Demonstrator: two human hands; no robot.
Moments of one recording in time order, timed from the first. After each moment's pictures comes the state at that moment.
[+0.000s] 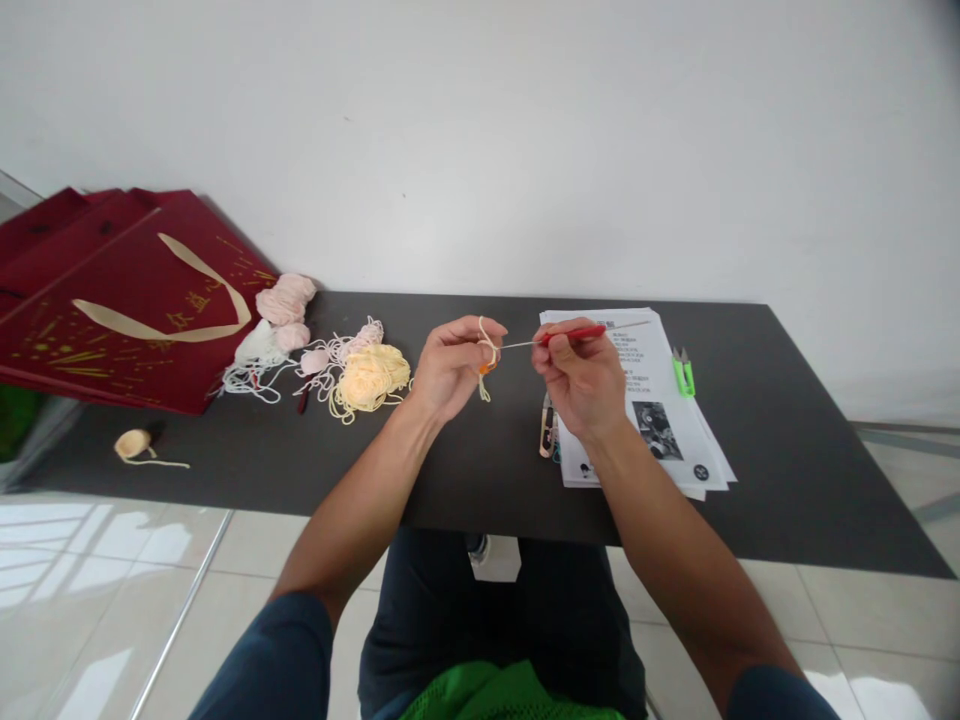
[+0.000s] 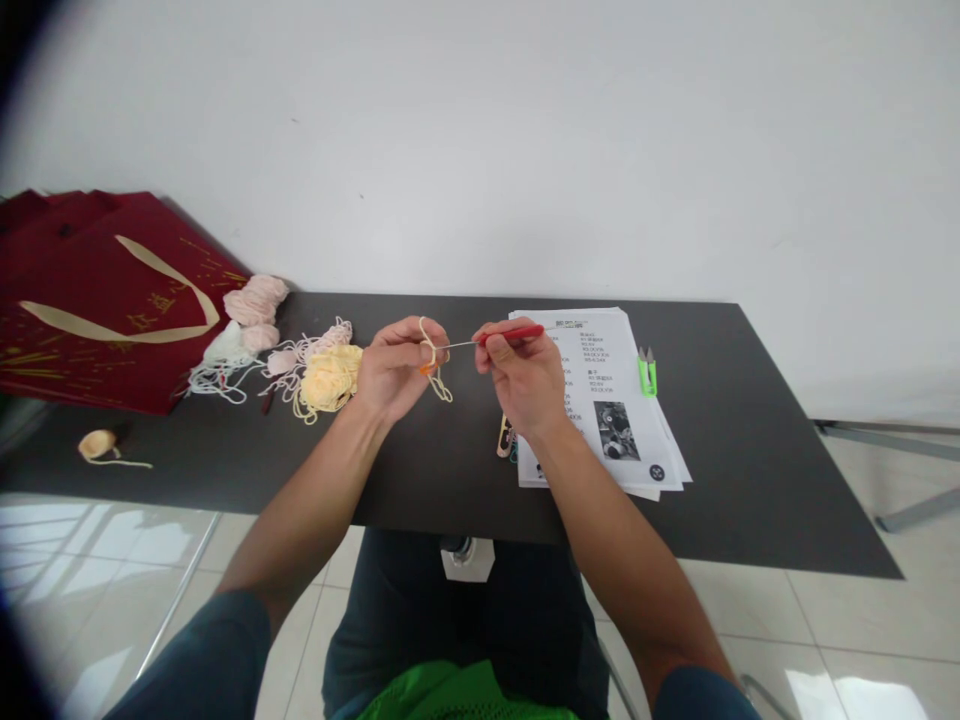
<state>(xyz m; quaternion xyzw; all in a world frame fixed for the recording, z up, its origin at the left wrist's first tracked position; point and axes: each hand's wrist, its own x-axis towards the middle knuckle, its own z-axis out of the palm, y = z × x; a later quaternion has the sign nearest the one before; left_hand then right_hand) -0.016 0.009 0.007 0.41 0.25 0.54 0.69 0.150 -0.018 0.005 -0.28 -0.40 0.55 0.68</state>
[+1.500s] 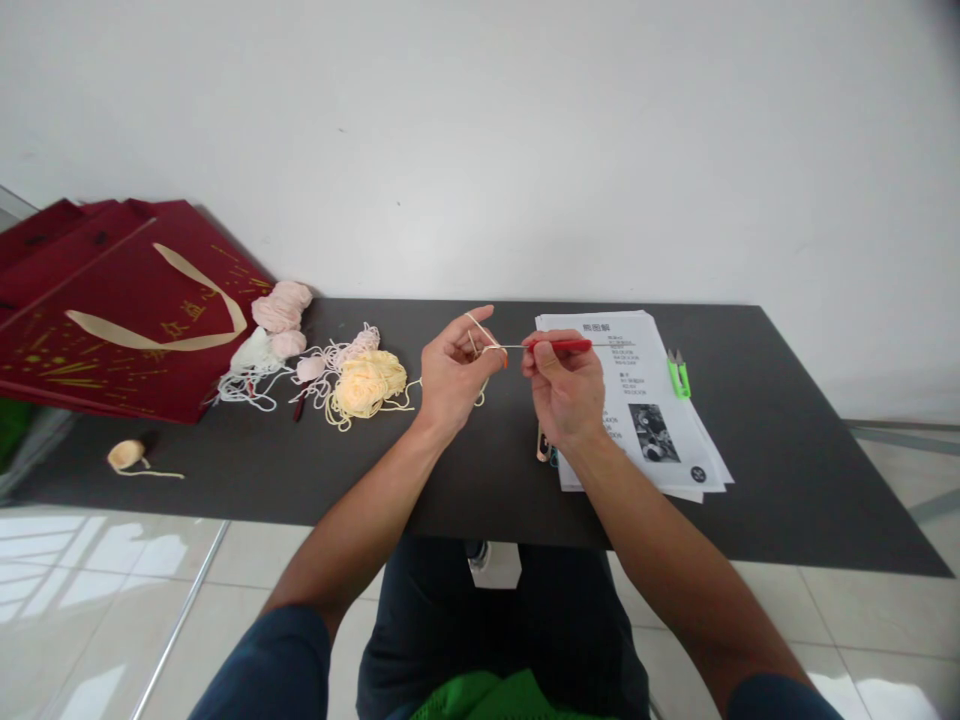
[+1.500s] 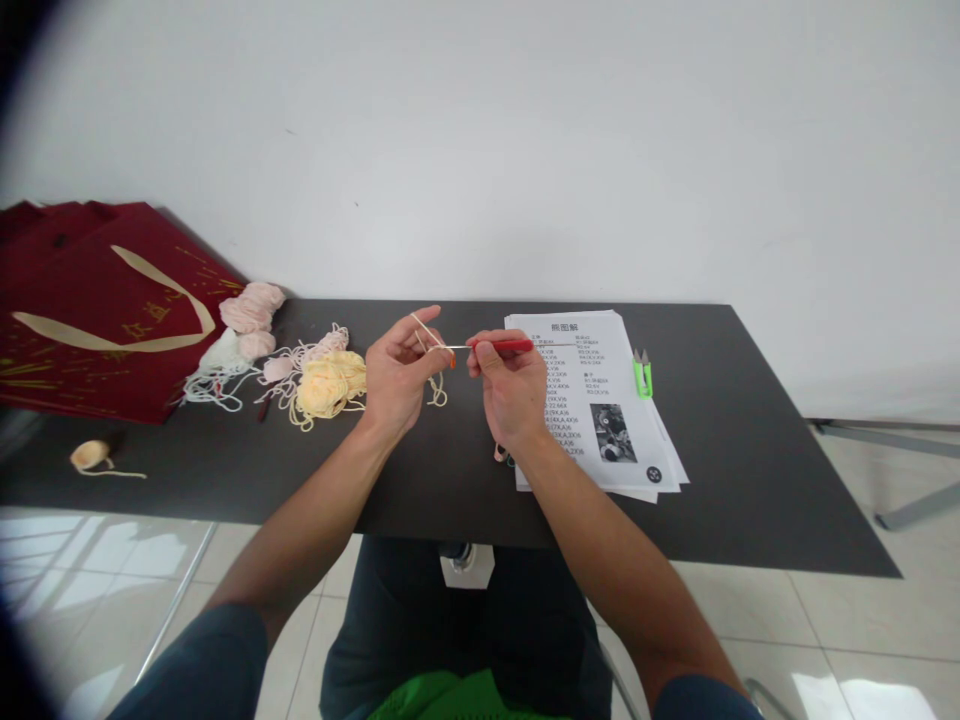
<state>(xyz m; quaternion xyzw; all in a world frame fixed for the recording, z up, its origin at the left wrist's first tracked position) 0.002 0.001 -0.001 0.46 0.34 0.62 0.54 0.132 -0.020 -0.004 -0.32 -0.35 0.50 0.72</state>
